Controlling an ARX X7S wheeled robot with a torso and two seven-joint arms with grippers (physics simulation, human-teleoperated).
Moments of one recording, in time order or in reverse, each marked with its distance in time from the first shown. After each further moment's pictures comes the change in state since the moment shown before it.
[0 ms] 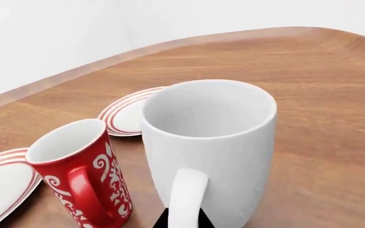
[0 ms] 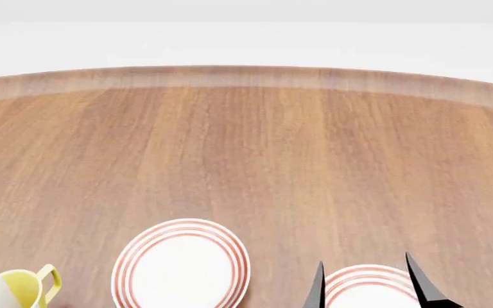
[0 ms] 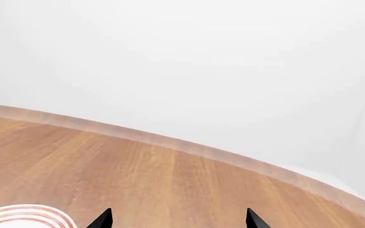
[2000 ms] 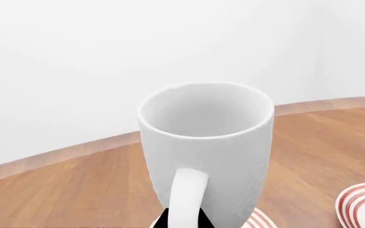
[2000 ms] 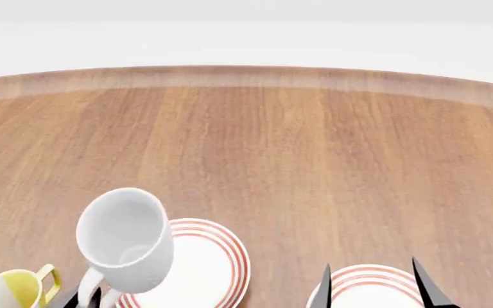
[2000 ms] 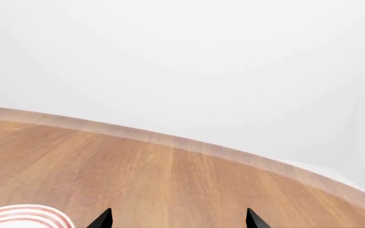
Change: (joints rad) left arm -0.340 0.048 -0.079 0.274 -0.174 -0.543 -0.533; right arm -0.009 0.017 0.004 0.042 0.042 -0.051 0.026
